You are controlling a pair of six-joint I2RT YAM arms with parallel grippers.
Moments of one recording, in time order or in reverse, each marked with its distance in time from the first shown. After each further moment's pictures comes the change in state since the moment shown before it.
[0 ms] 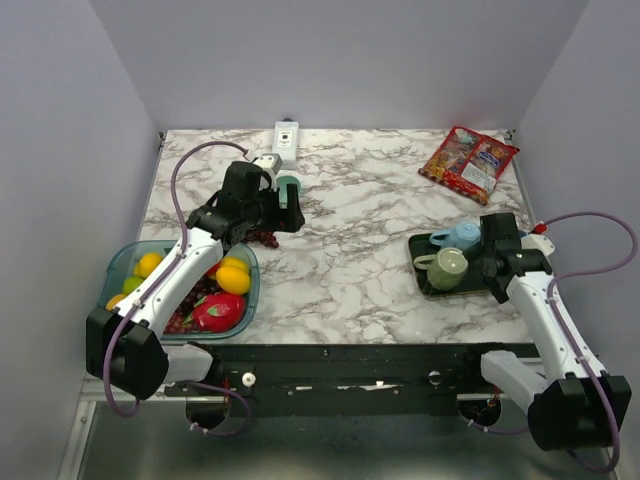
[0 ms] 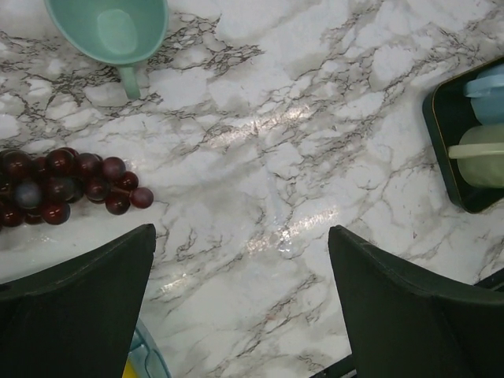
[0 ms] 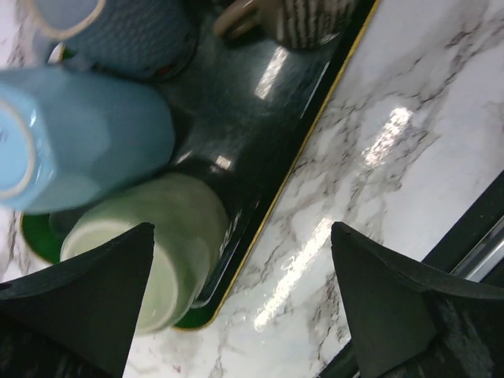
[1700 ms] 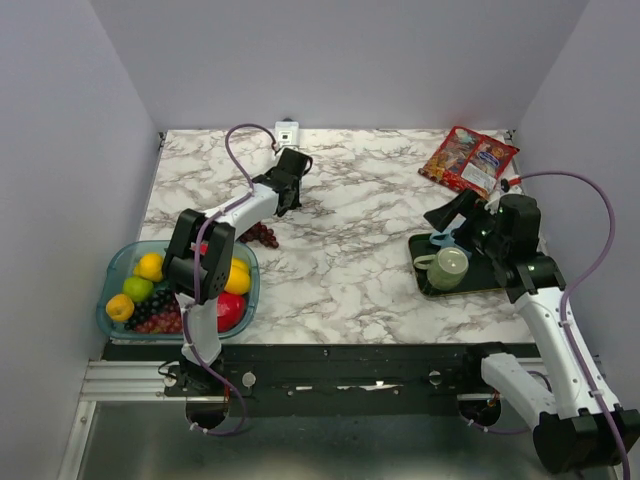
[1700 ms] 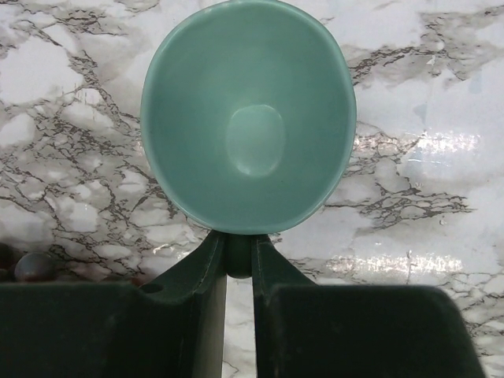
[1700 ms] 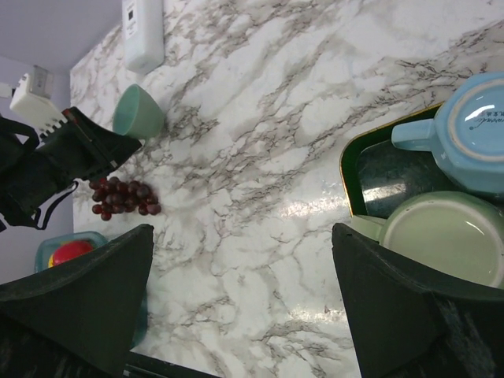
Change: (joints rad) left arm -0.033 0.658 0.338 0.098 -0.488 -0.036; right arm 0.042 -0.114 0.085 0.427 -0.645 -0.325
